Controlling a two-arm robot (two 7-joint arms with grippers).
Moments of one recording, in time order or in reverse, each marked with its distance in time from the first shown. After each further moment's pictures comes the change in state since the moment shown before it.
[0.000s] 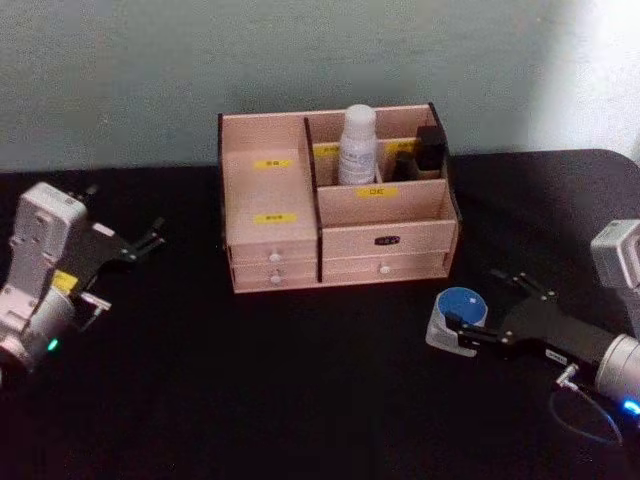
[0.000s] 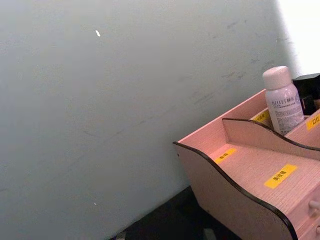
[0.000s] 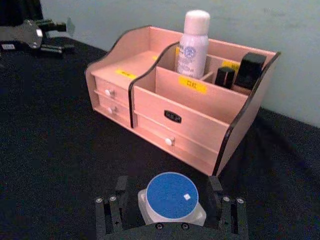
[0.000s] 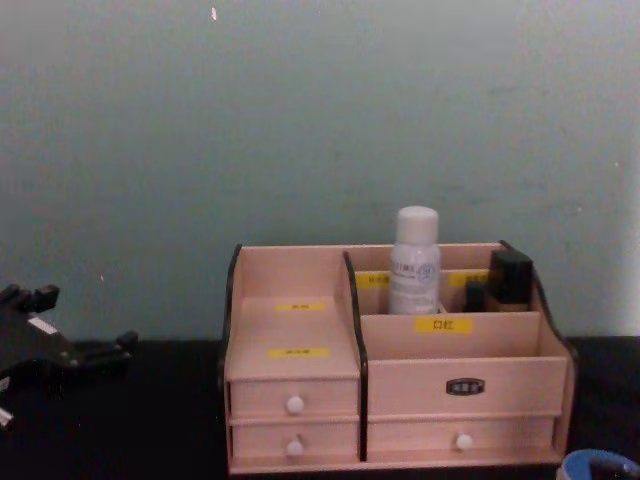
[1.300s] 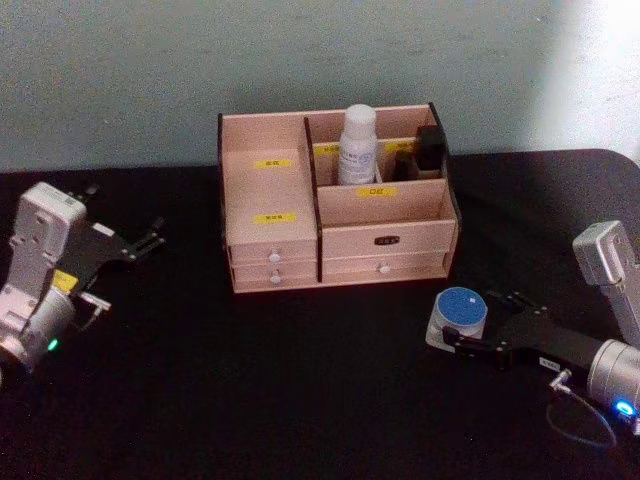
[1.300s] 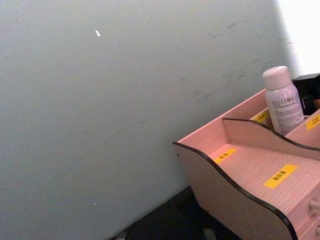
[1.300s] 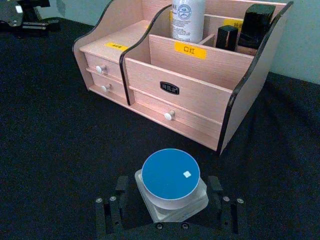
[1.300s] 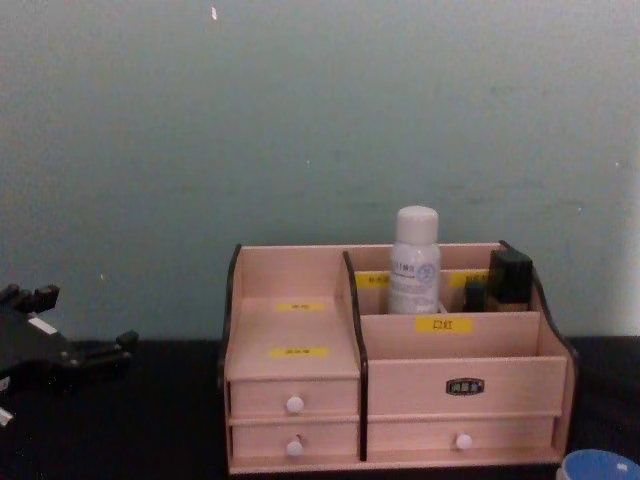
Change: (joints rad) left arm 0.000 0.000 0.000 0.000 0.000 0.000 0.000; right arm 0.051 0.009 -0.048 0.054 0.054 0.107 -0.004
